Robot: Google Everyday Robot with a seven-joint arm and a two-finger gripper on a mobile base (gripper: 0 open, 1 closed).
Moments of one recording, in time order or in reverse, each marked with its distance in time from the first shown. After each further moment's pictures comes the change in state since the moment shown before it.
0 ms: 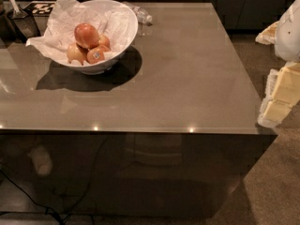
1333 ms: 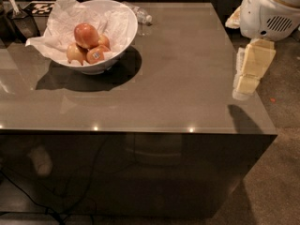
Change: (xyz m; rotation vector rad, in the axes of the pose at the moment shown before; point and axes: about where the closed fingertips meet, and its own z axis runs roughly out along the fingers) arm -0.049 -0.044 0.016 -0.021 -0.006 -0.119
